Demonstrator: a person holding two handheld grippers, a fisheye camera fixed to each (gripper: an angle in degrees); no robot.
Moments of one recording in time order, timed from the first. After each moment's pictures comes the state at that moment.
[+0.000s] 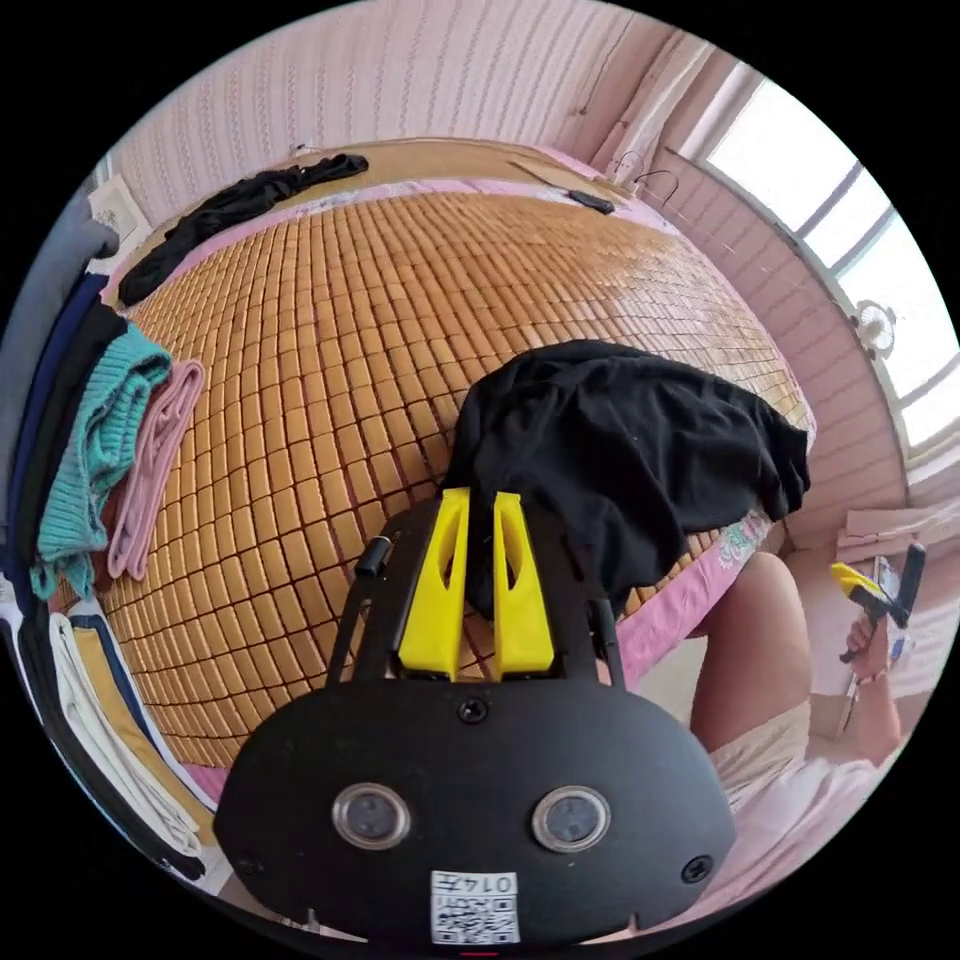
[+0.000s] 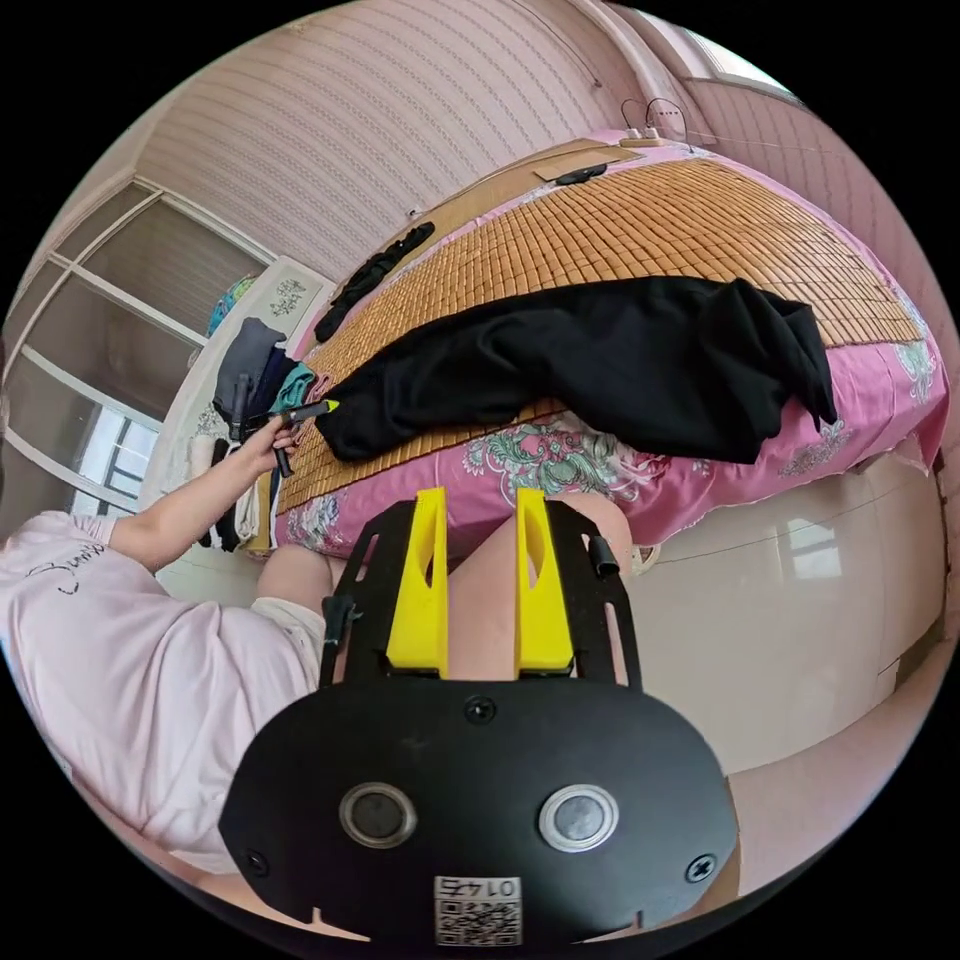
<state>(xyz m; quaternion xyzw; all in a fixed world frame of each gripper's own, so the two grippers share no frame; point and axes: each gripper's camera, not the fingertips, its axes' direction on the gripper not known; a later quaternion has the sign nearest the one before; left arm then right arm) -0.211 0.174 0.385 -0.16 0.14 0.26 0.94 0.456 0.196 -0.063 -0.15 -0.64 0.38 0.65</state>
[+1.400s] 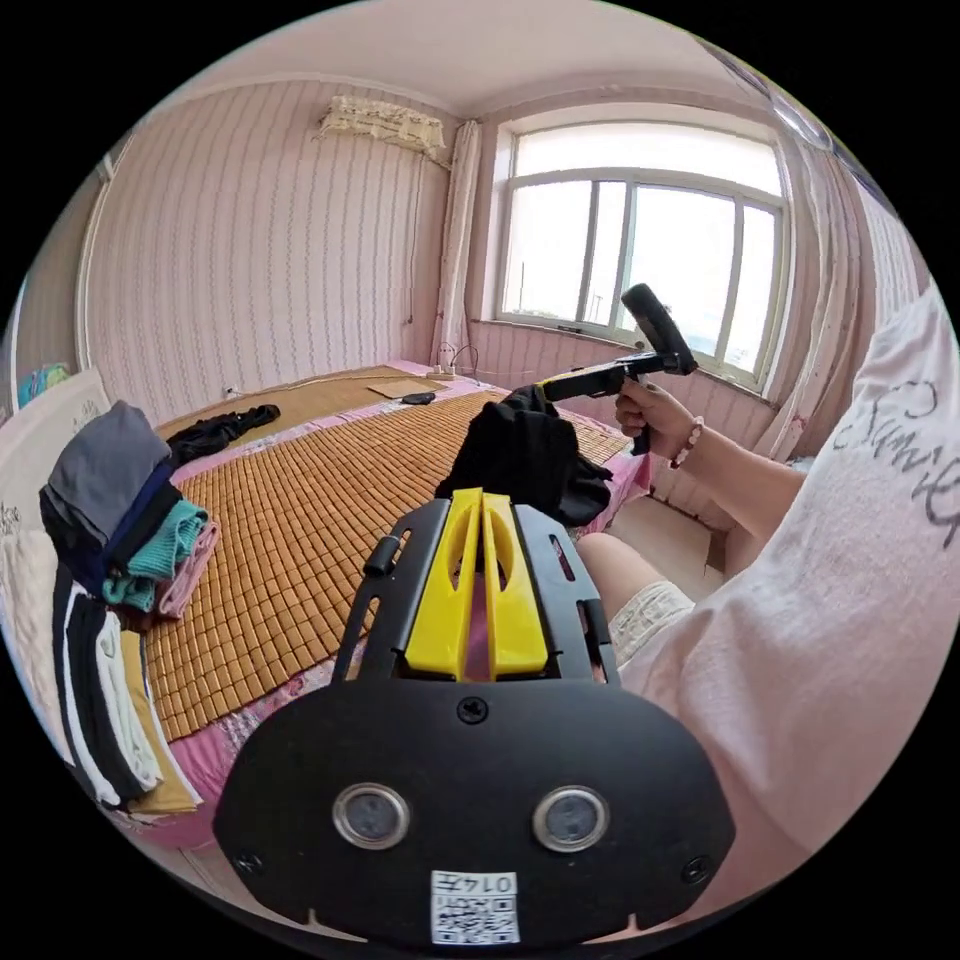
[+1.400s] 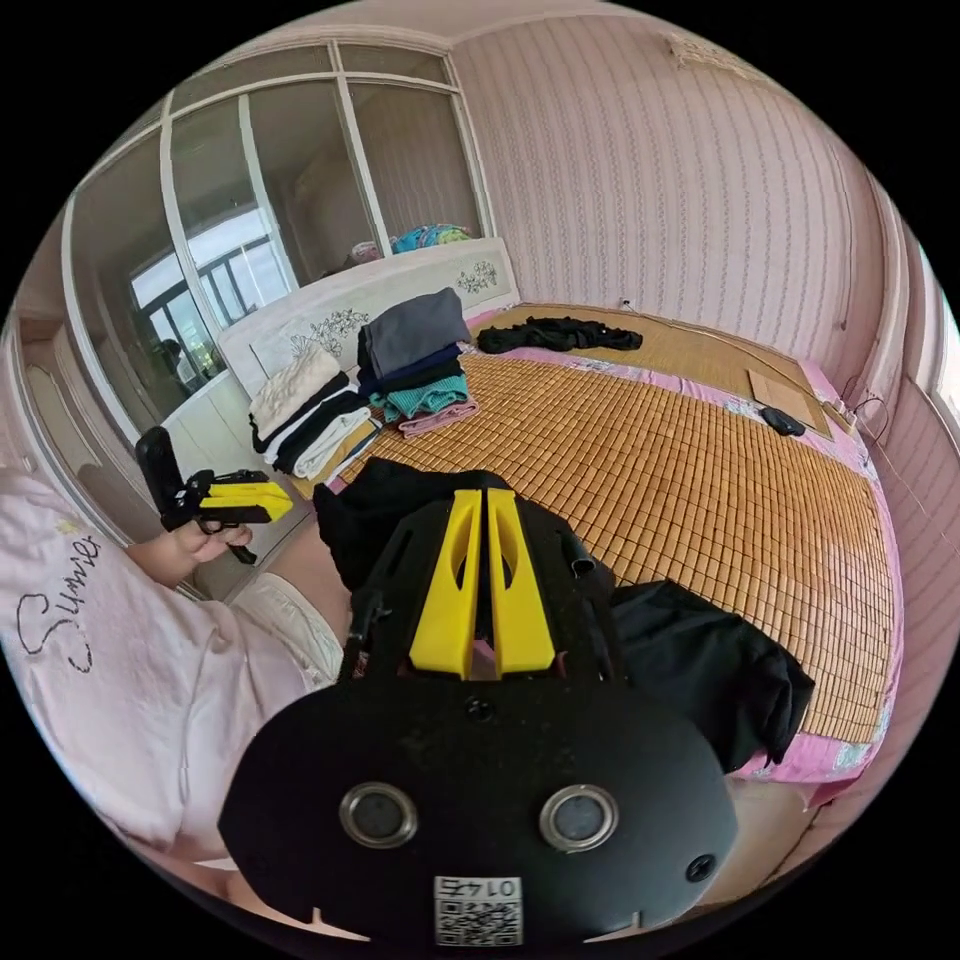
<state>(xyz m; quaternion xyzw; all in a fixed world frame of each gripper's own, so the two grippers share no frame) -0.328 0.393 0.106 0.05 0.27 0.31 0.91 0.444 0.054 -0.225 0.11 -0.64 0.19 0.74</state>
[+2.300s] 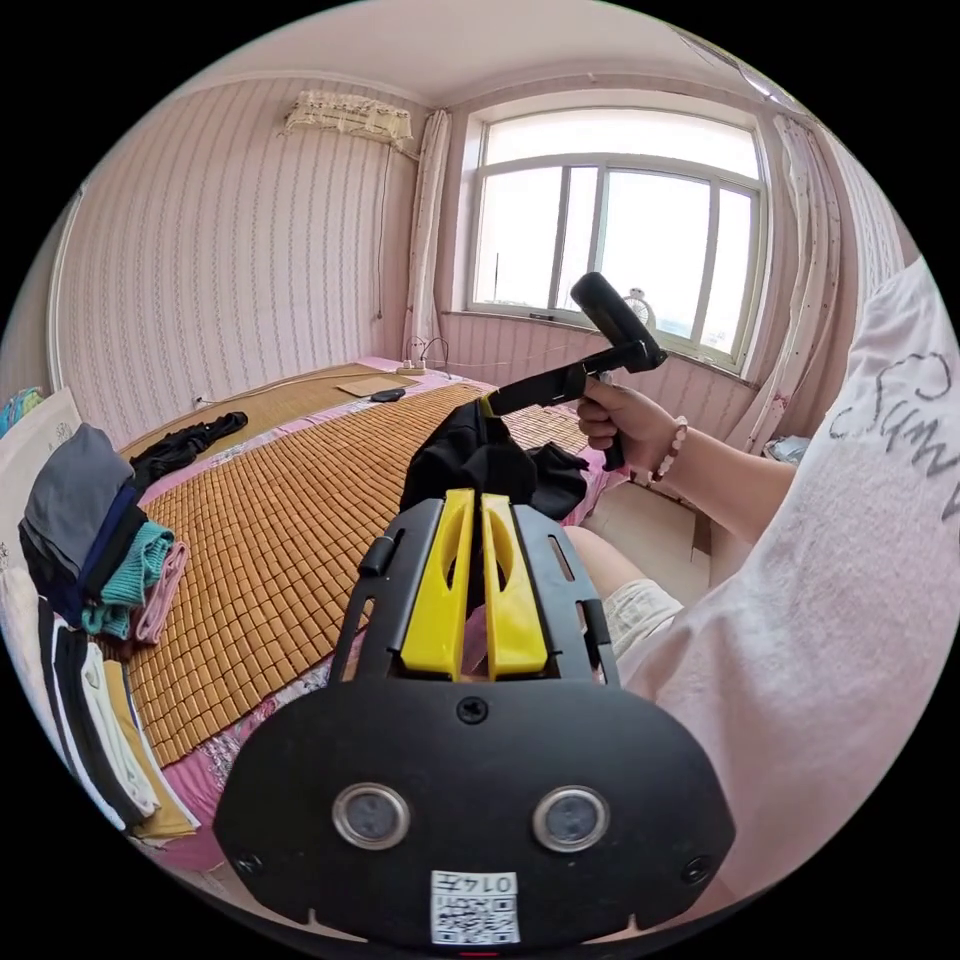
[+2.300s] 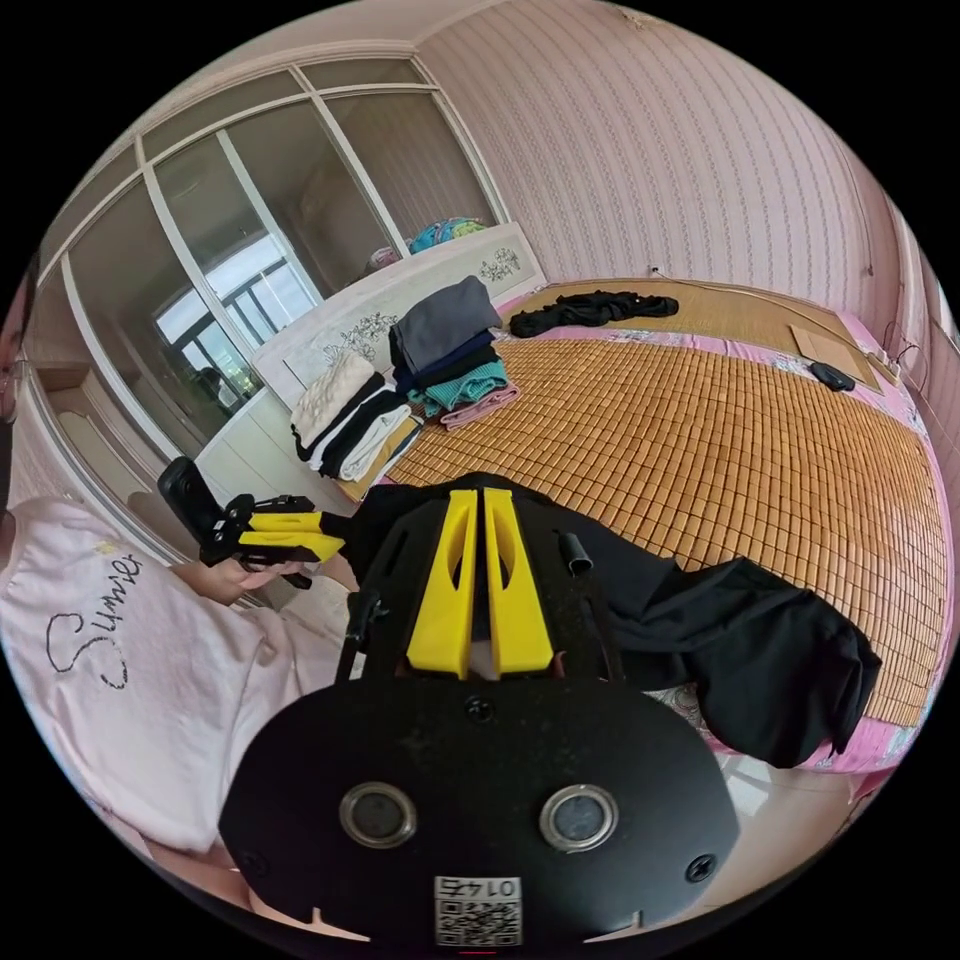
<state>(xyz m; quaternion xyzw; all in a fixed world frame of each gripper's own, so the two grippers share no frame) -0.296 0.451 0.106 0.07 0.25 0.38 0.89 0.416 0.037 -0.144 0.07 -0.71 0.19 0.67</state>
